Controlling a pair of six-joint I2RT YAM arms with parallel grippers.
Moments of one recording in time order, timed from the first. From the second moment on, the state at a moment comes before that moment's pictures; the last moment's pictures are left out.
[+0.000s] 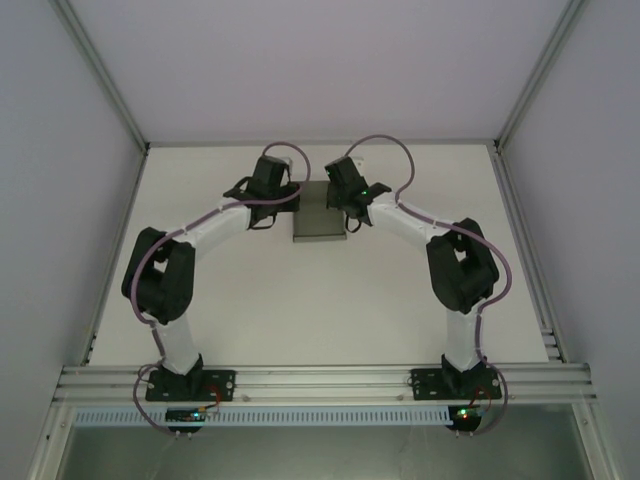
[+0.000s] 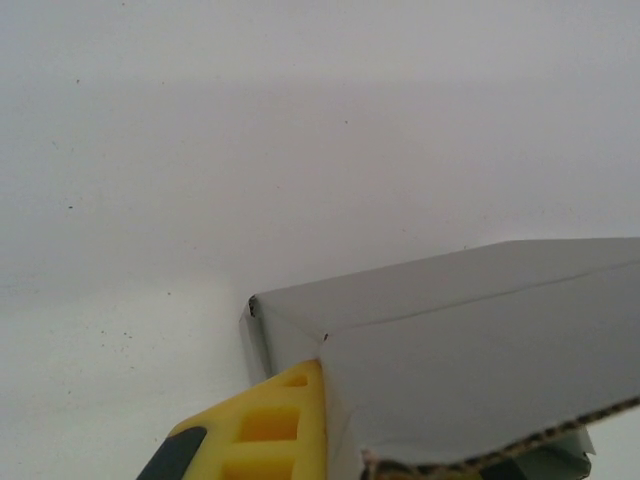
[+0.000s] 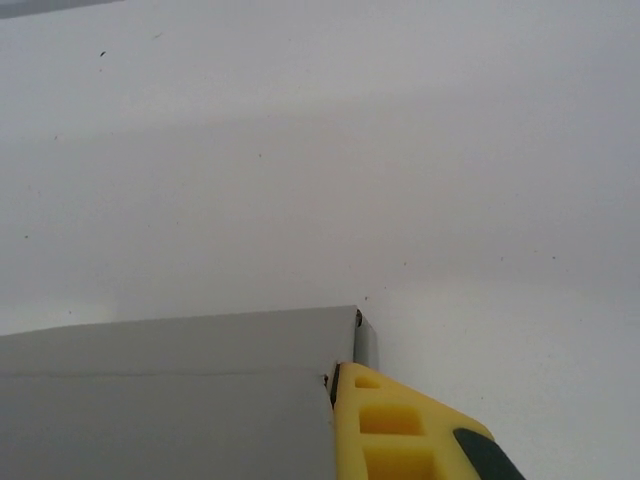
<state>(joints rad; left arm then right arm) -0.51 1.81 1.31 -0.24 -0.01 -0.42 0.60 1.94 1.49 -0.33 0.31 0.54</state>
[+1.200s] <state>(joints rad) -0.60 1.50 1.09 -0.29 0.00 -0.44 0.75 1.80 0.99 0.23 0.45 0.38</state>
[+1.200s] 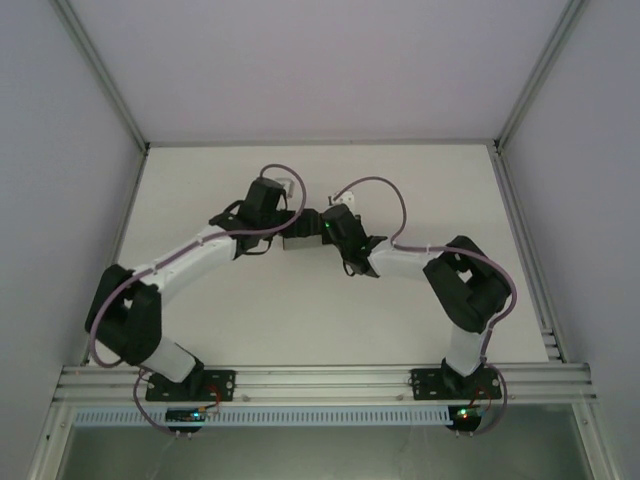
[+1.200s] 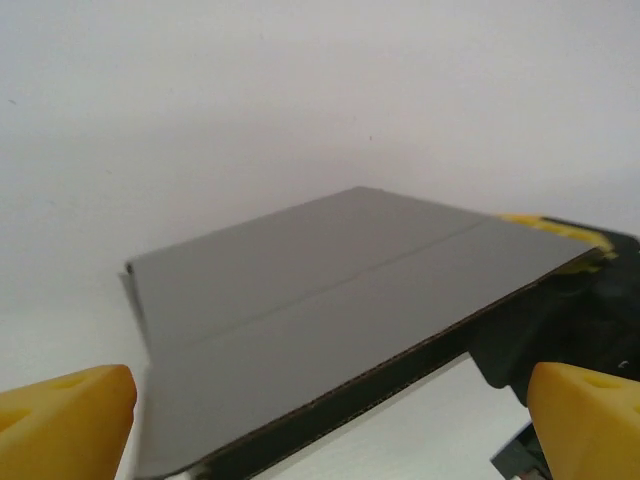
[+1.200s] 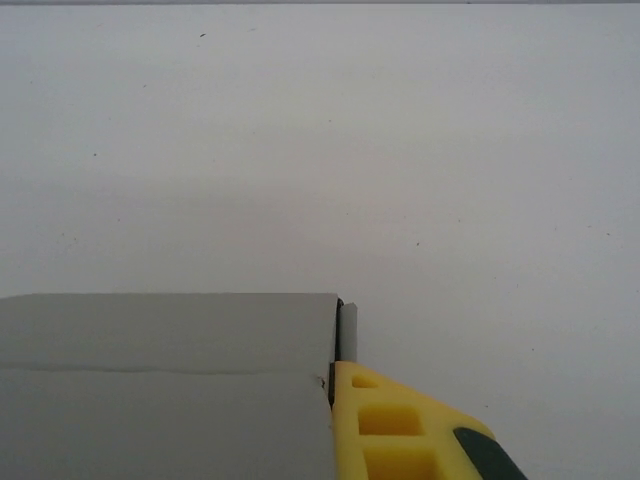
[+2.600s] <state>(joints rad) -0.38 1.77 0.97 -0.08 0.34 -0.64 0.77 1.50 0.71 0.02 0.39 0.38</state>
